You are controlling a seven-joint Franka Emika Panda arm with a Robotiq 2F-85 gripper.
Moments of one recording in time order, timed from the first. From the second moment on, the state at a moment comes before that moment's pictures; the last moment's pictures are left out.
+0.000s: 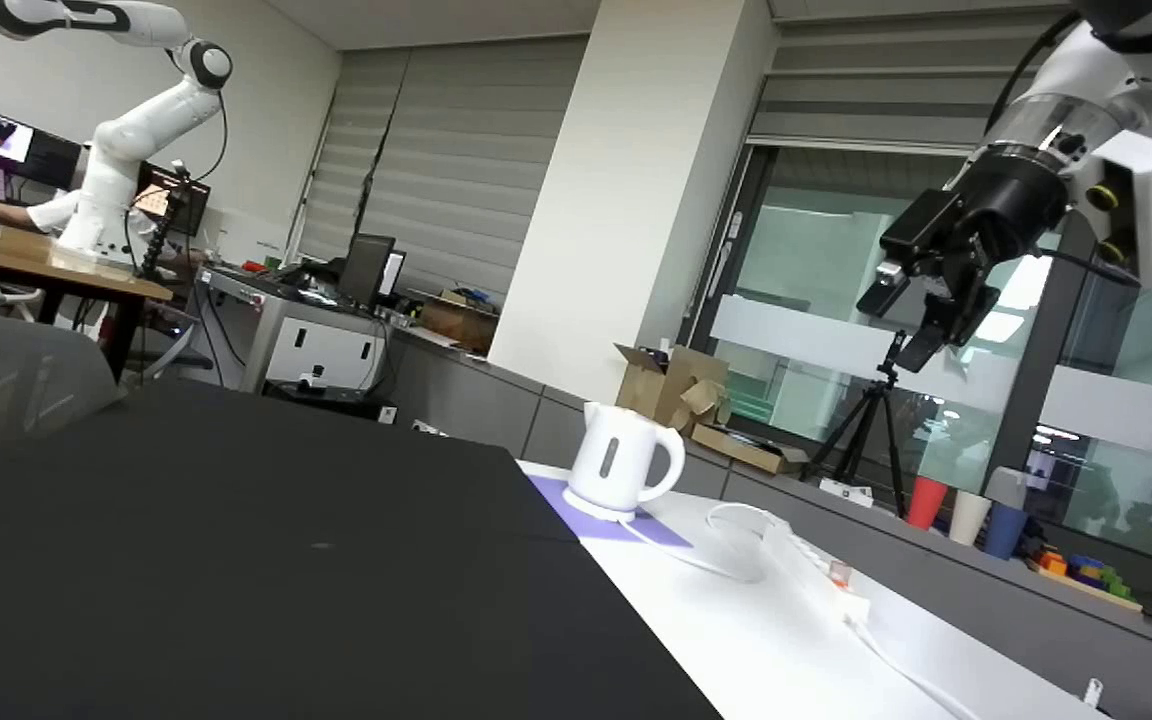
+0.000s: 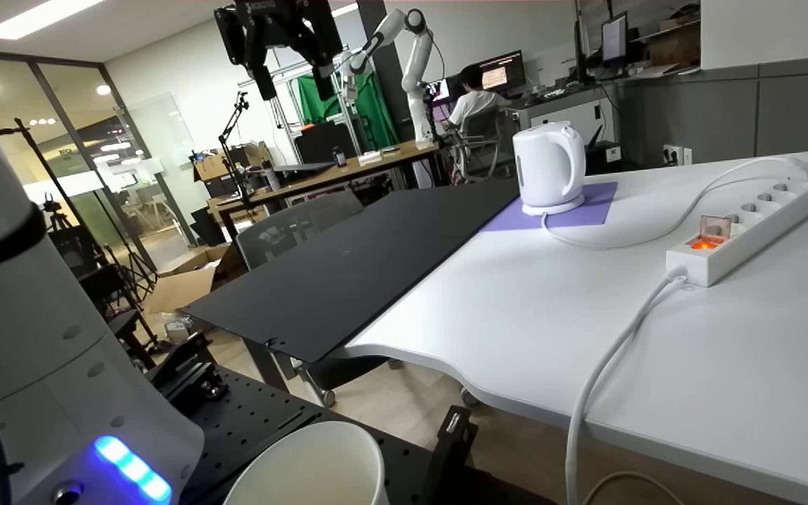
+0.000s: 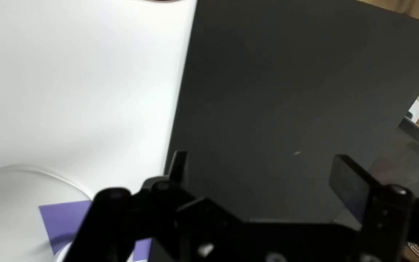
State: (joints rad) arm 0.03 -0.85 -0.29 -2.80 0.13 2.15 -0.38
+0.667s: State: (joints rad) arm 0.00 -0.55 -0.48 -2.73 0.10 2.74 -0.58
